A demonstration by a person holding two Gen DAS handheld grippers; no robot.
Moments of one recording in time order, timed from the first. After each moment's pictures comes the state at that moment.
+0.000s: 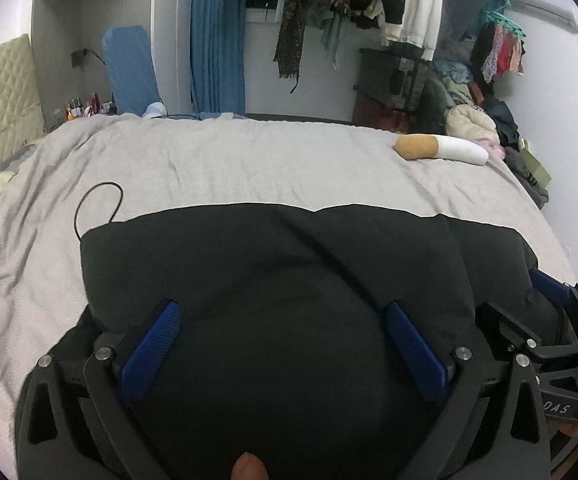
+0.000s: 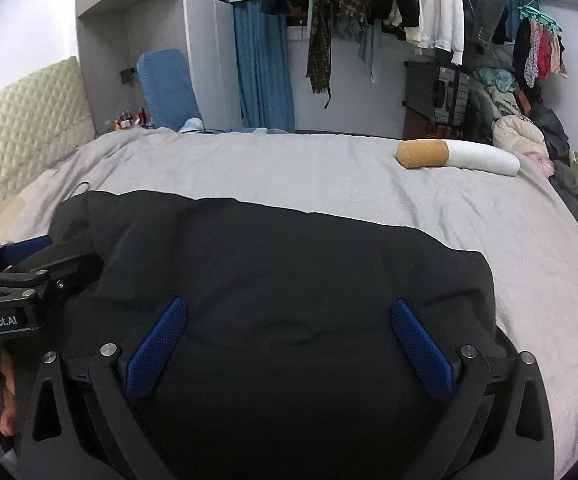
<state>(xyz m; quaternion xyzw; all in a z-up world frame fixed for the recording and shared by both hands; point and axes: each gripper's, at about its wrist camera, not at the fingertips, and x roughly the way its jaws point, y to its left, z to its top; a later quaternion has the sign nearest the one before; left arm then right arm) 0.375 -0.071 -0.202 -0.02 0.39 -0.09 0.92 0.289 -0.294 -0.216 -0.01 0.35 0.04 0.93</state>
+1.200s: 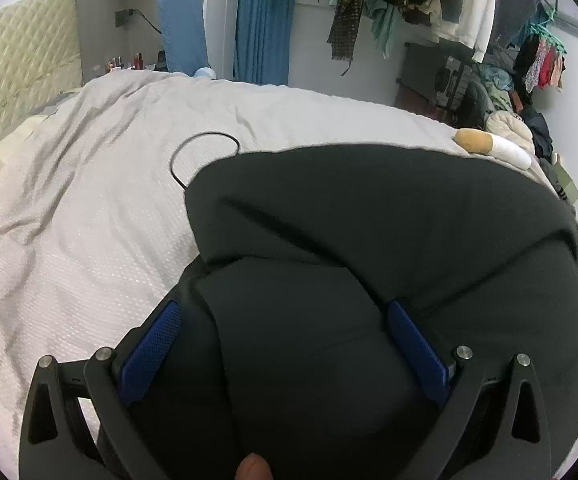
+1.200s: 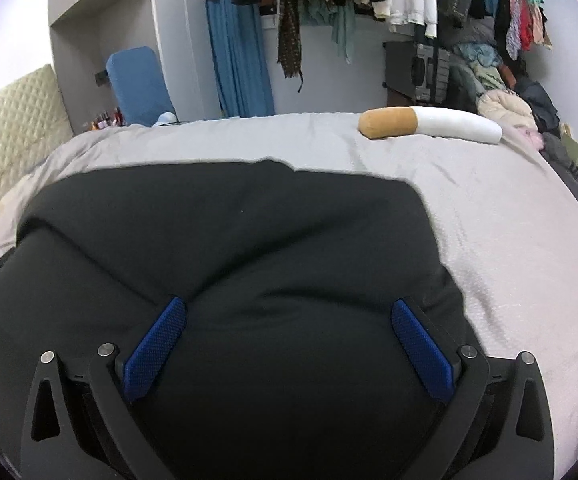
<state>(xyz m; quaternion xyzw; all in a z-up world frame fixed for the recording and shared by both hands) 0.378 0.029 -0.265 -0.05 0.41 -0.04 0.91 0.292 -0.364 -0.250 0.01 0.37 0.02 0.93</state>
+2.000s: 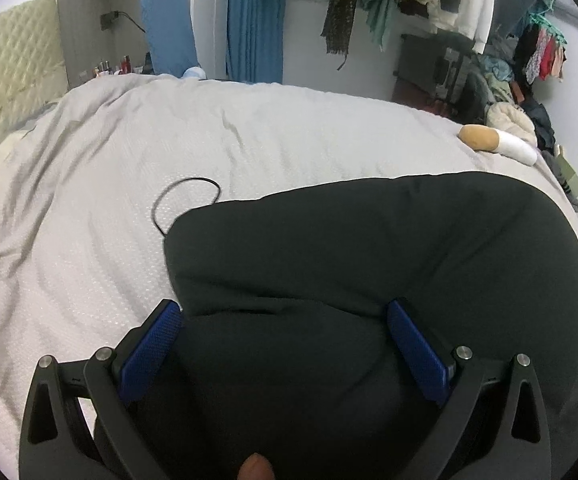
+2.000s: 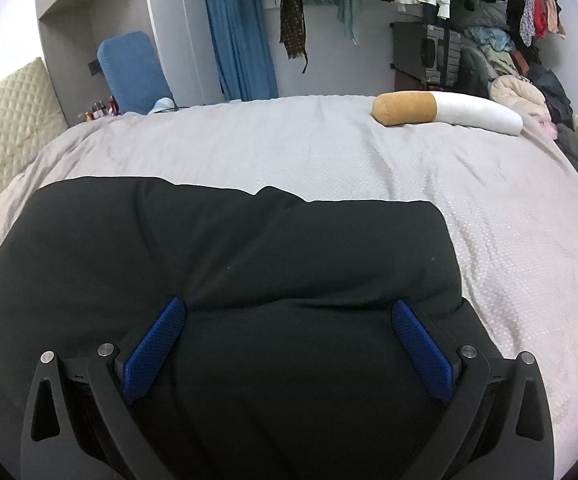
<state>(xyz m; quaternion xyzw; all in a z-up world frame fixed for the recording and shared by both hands) 0.431 0.019 -0.263 -0.03 0.43 -0.04 0.90 0.348 -0.368 -0.259 0.02 0.41 0.03 0.91</state>
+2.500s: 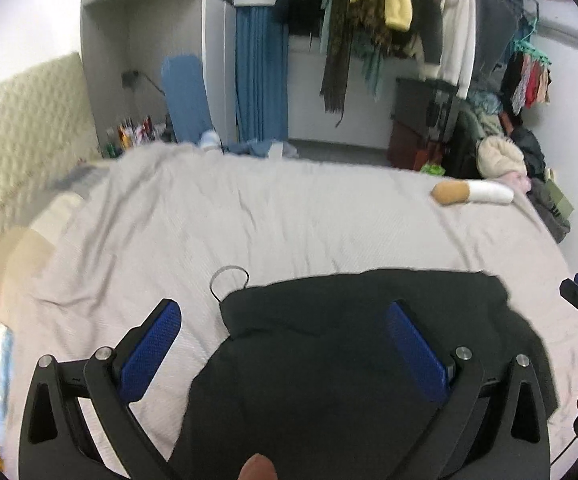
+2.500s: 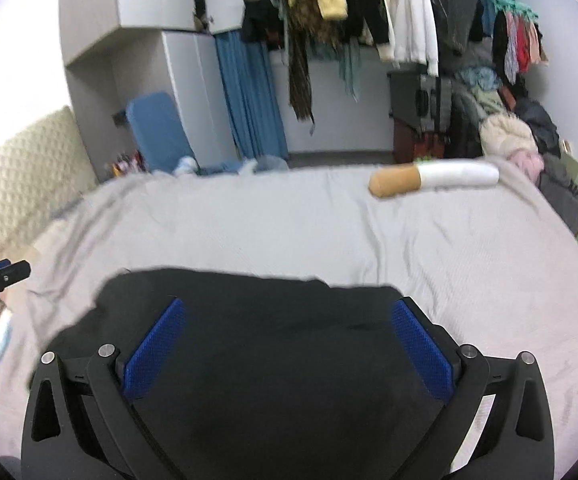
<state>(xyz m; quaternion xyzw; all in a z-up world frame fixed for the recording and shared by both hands) 0.336 0.014 -0.084 -0.02 0.35 -0.02 0.93 0.264 -0.352 -0.107 0.04 0.32 0.04 0.95</state>
